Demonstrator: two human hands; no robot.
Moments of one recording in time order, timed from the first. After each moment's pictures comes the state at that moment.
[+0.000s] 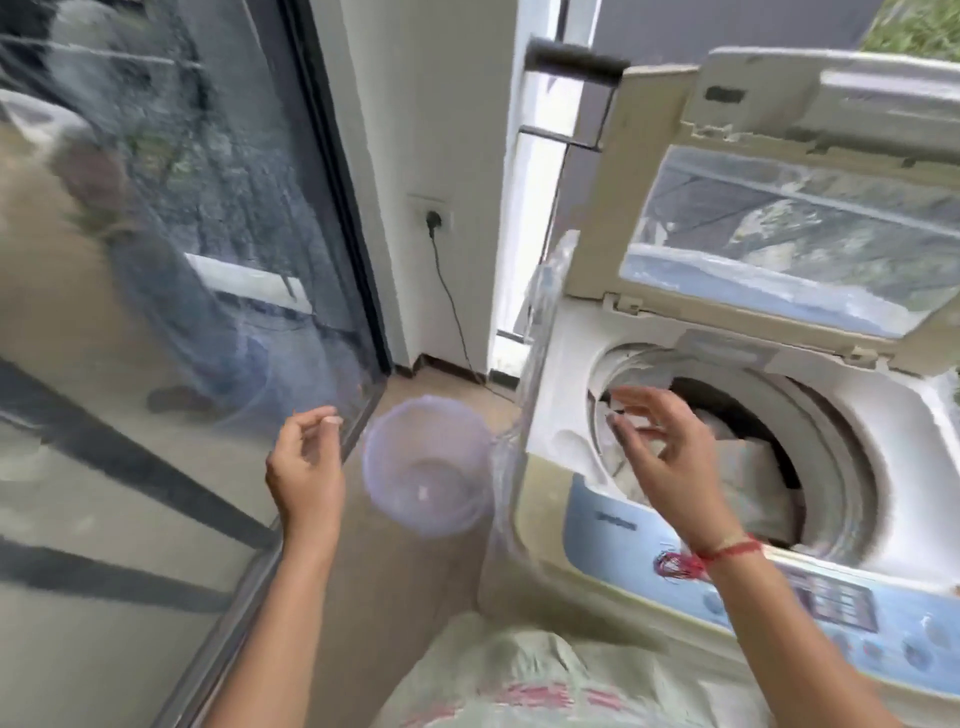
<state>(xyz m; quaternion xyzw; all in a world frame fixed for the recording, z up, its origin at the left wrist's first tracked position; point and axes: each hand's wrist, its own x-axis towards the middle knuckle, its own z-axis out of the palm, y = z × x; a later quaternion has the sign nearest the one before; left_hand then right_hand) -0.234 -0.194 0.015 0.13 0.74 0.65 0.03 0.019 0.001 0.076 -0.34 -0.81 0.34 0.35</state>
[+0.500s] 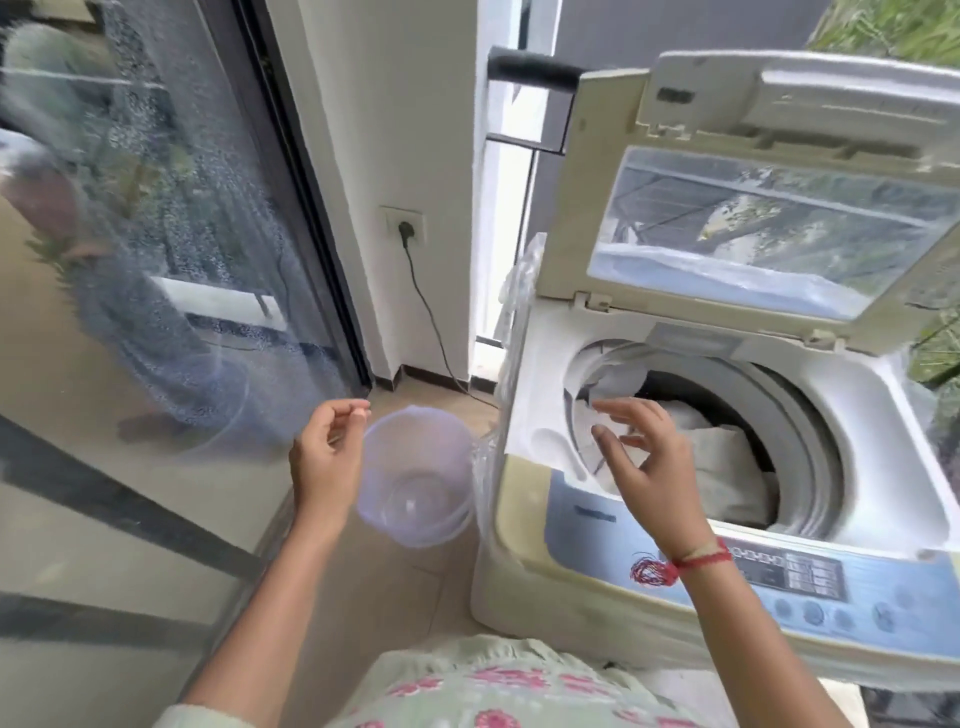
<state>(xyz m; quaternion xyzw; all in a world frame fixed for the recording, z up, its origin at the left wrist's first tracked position) -0.227 -0.169 0.030 0.23 0.77 0.59 0.09 0.031 -0.011 0.059 -0.34 -0.79 0.36 0.37</state>
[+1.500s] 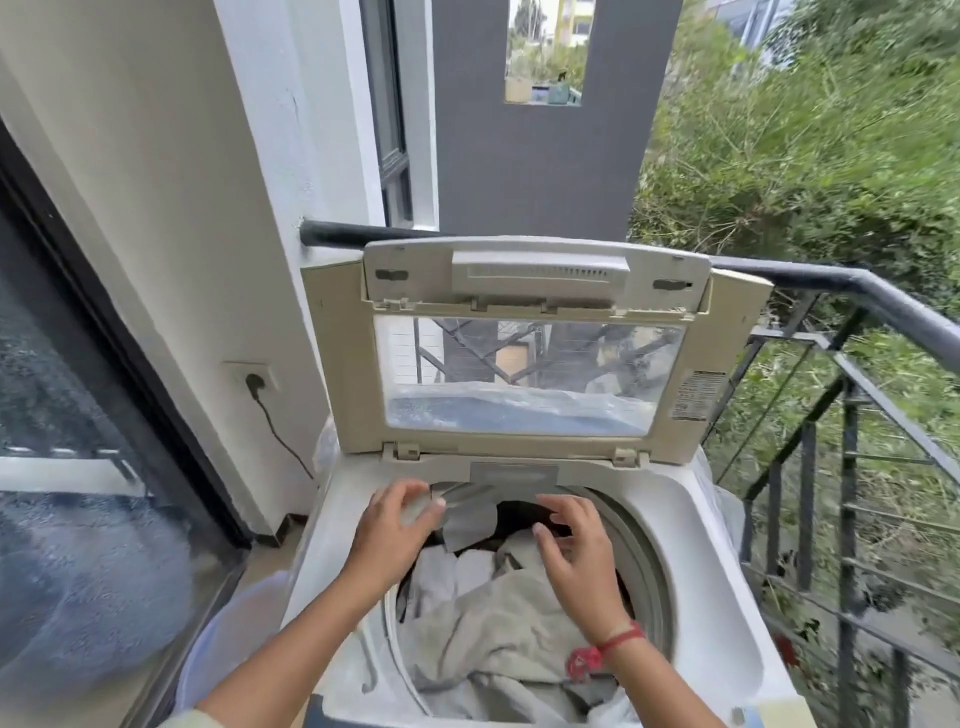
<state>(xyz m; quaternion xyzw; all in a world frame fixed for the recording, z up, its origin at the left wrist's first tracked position) -0.064 0.097 0.053 0.43 0.76 0.42 0.23 0.148 0.165 0.037 -0.41 -0.74 0.35 0.41</state>
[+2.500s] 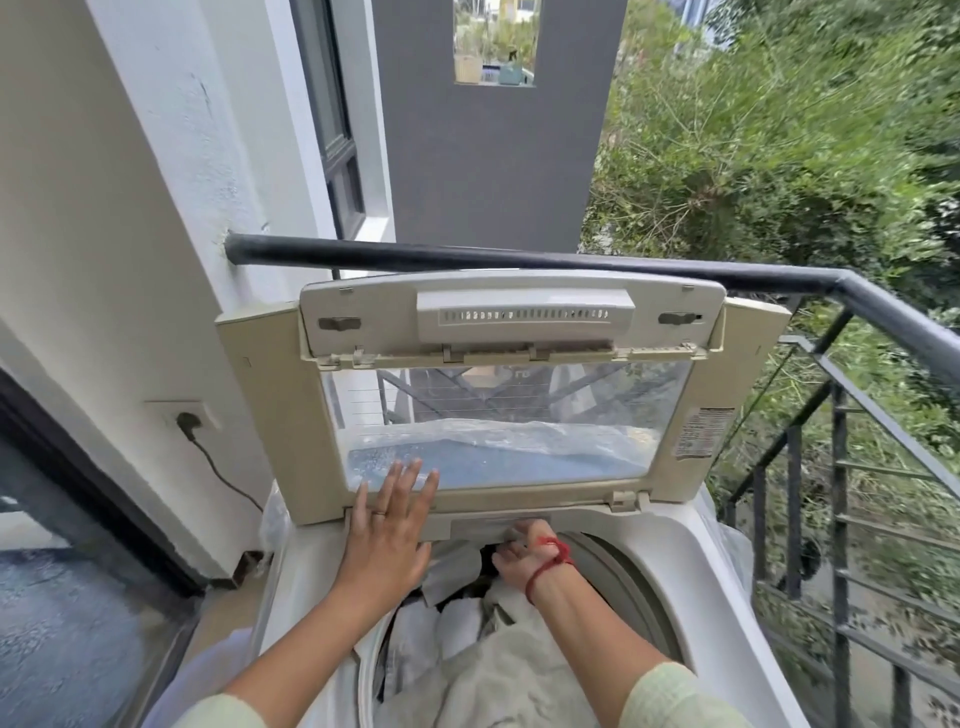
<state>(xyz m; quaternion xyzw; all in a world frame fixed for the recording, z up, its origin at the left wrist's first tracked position) -0.111 0.201 0.012 0.69 0.72 0.07 -0.10 0.057 0.292 -0.002 -0.57 -0.02 0.75 0.33</state>
